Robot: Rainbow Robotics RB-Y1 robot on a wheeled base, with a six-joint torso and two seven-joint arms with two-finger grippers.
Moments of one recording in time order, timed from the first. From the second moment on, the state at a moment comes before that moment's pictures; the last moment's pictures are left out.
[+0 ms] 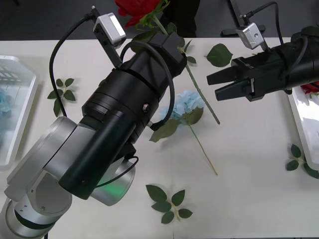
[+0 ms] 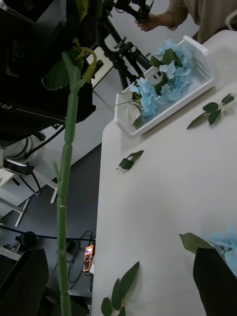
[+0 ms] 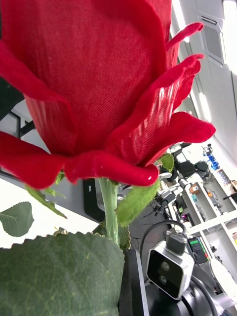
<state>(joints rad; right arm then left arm) -0.76 -0.93 0.50 -1.34 -2.35 1.38 2.54 -0.30 0.35 -0.64 -2.33 -0.39 0.68 0.01</state>
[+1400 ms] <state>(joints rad) -0.68 -0.93 0.51 -1.55 -2.26 1.24 2.40 -0.30 0.35 -0.64 -2.33 -0.39 0.68 0.01</state>
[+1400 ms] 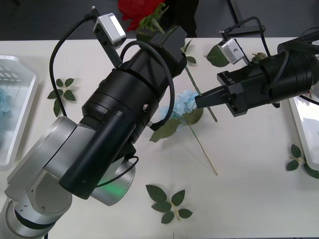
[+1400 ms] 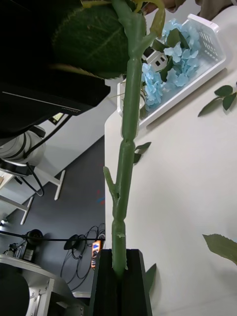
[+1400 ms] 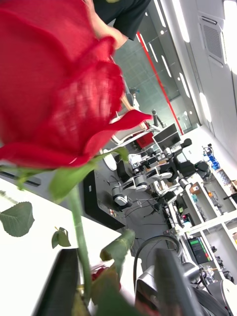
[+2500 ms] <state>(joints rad) -0.68 -1.13 0.34 -0.89 -2.02 1.47 2.02 -0.29 0.35 -0.64 -2.31 -0.39 0.68 0.01</state>
